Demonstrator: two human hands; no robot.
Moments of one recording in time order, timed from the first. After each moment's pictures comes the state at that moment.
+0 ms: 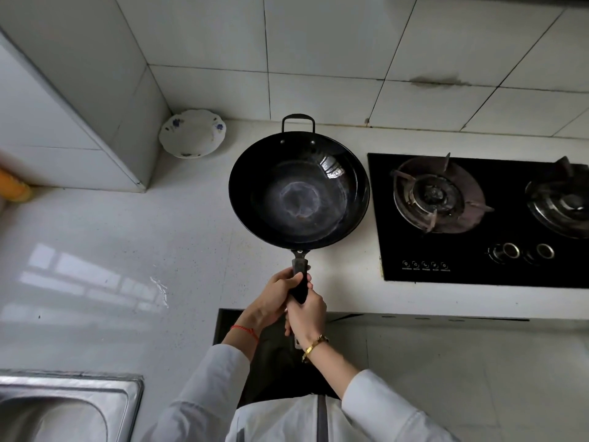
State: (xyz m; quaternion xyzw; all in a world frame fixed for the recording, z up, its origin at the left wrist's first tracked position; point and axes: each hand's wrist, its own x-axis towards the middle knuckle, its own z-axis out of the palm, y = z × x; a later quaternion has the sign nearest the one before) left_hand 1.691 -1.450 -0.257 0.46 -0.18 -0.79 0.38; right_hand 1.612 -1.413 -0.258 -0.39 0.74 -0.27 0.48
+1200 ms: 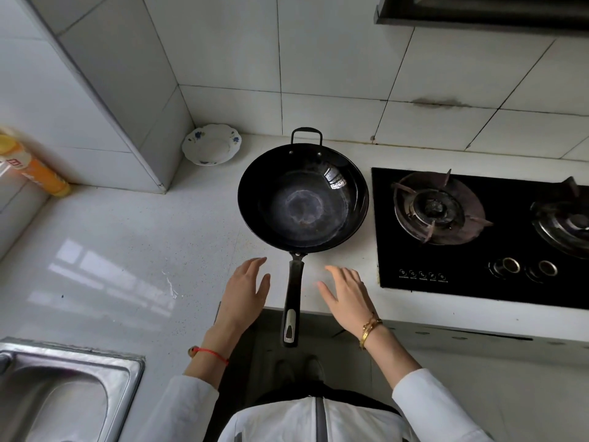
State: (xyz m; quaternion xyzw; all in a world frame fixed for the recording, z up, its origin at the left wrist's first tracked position) left_hand 1.719 -1.400 -0.215 0.73 -0.61 -0.24 0.21; right_hand 1.501 -1.438 -0.227 -0.76 0.60 -0.09 0.23
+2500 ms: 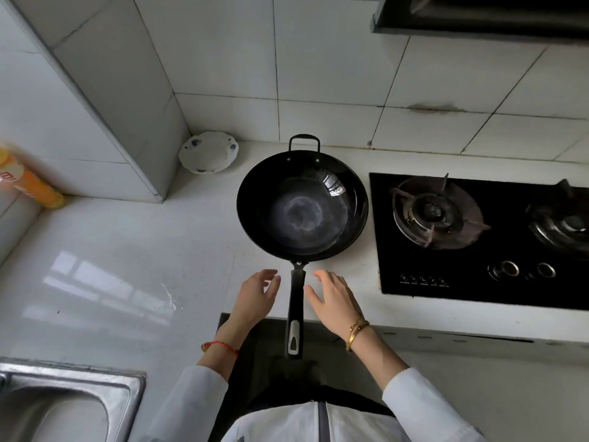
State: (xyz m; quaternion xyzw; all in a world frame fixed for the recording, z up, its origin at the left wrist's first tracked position) left_hand 1.711 -1.430 -0.221 0.73 -0.53 -0.38 0.20; right_hand 1.535 -1.445 -0.228 -0.73 0.61 -0.12 0.30
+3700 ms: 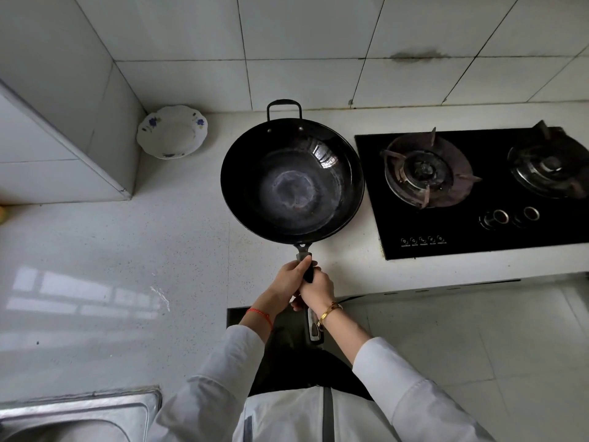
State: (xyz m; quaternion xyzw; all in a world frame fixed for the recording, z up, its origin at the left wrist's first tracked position) left_hand 1.692 -1.462 -0.243 0.59 -0.32 -0.72 0.20; right_hand 1.614 -1.445 -0.259 -0.35 0.77 -0.18 0.51
